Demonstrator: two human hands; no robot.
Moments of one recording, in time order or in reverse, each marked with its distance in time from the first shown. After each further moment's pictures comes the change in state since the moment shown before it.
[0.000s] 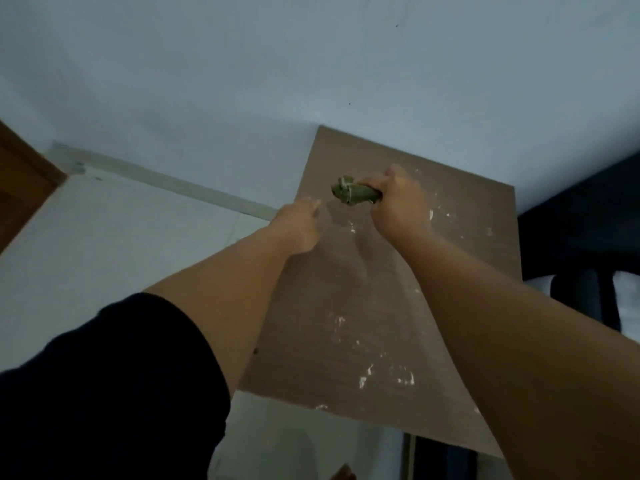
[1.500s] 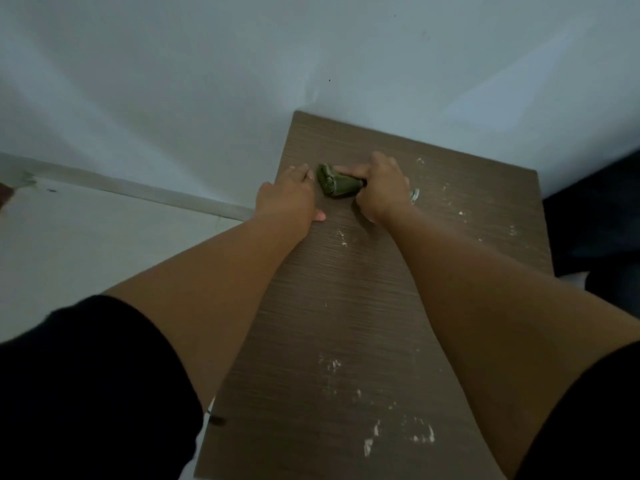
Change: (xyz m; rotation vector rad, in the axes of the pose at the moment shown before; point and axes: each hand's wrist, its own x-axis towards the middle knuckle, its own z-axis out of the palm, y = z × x) left_hand 0.114 0.009 0.009 0.438 0.083 0.073; right_hand 0.090 0.051 0.071 0.135 -0.101 0.203
